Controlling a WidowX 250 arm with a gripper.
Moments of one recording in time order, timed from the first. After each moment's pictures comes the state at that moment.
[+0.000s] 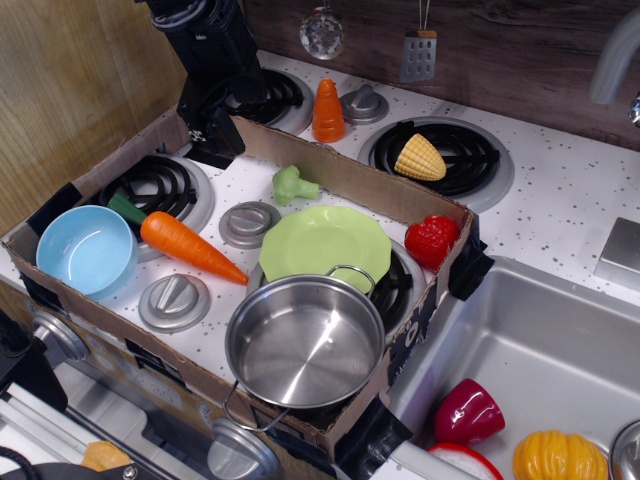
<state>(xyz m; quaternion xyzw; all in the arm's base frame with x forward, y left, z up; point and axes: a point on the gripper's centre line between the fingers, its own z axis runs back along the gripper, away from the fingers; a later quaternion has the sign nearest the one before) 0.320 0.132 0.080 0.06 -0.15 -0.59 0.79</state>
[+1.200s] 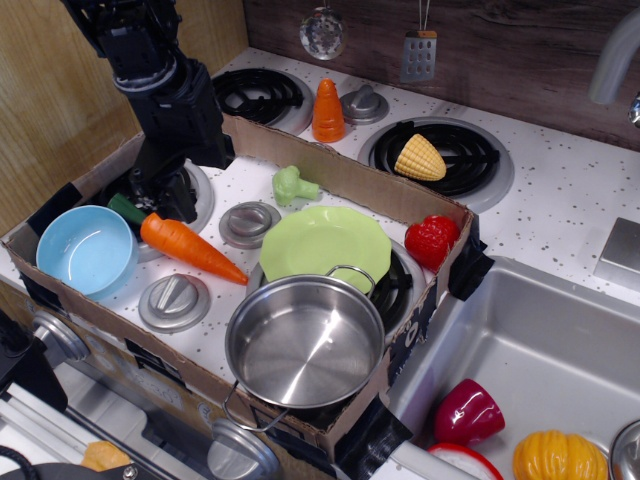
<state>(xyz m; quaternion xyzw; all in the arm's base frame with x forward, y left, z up) 0.255 0.132 0.059 0.08 -0.07 -0.60 0.79</state>
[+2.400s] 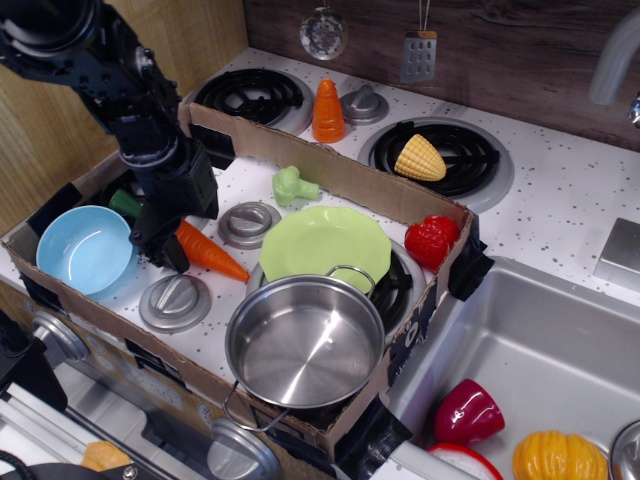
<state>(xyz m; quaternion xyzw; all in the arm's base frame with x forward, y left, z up) 0.251 0.141 0.005 0.09 -0.05 -0.63 0.77</state>
